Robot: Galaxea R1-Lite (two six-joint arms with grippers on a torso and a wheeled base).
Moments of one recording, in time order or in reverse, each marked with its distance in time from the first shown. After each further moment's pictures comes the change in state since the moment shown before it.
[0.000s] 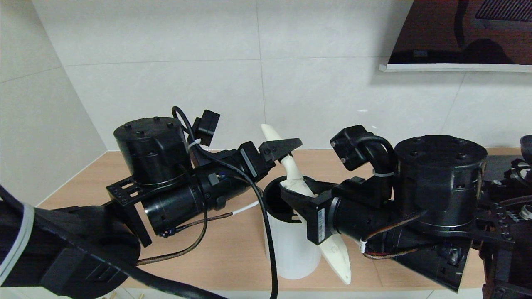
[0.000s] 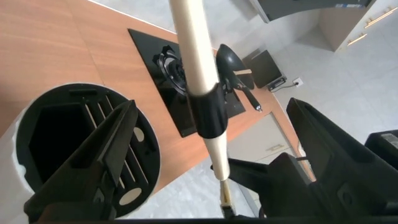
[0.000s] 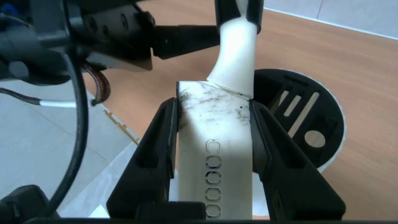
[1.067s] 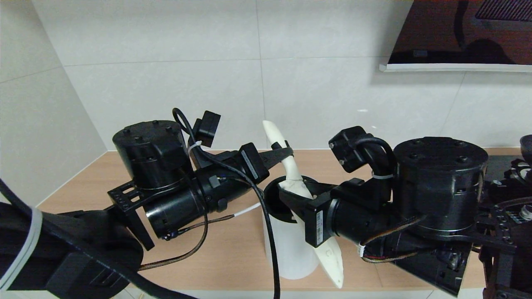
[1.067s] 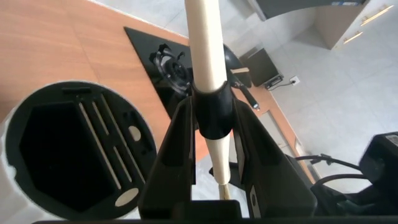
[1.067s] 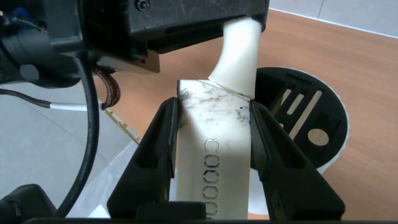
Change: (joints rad) left arm -0.005 0.009 0.023 -0.069 -0.006 -0.004; right arm 0.016 0.000 0.000 0.000 -0.013 0.001
